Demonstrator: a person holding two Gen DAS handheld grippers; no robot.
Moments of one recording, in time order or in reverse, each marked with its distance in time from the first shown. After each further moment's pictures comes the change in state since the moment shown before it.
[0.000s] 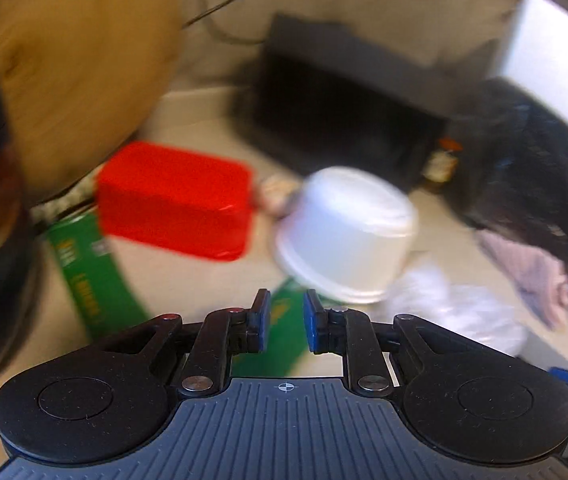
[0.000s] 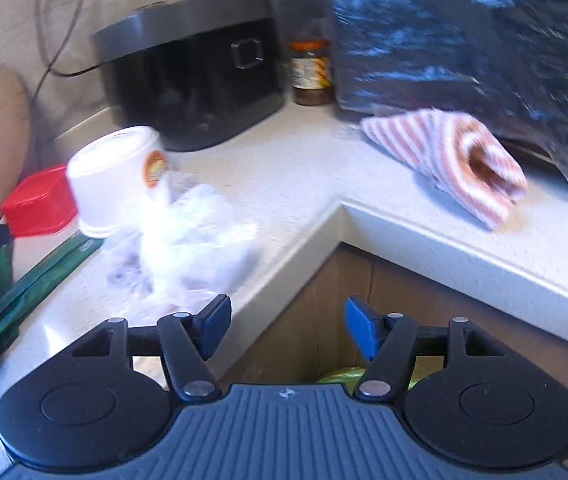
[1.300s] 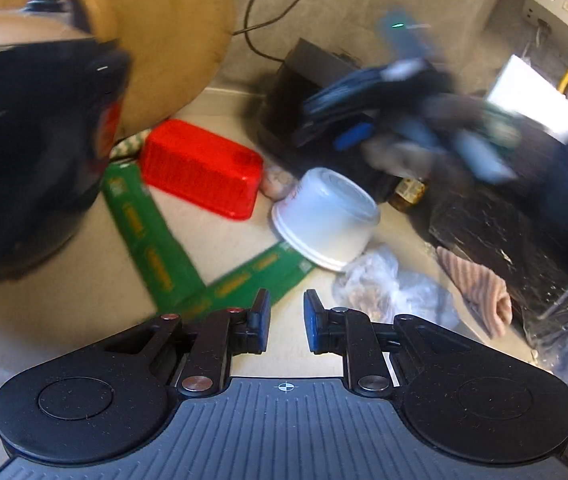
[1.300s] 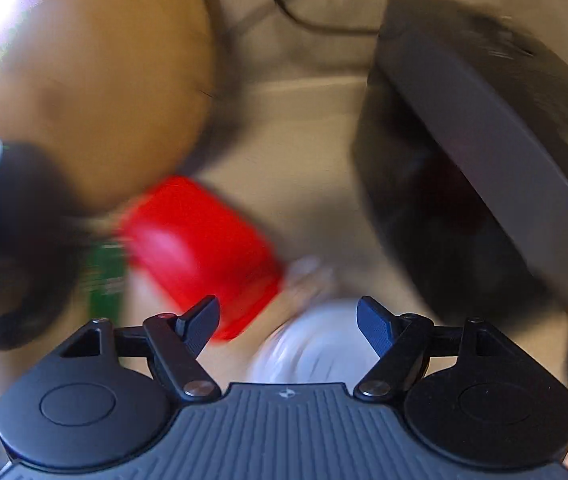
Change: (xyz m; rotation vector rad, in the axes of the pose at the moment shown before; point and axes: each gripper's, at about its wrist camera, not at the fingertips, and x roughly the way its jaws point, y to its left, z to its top) left arm -0.101 0.028 -0.054 -0.170 -0.062 -0.107; right arm 0.168 0.278 0.219 -0.630 0.326 0.247
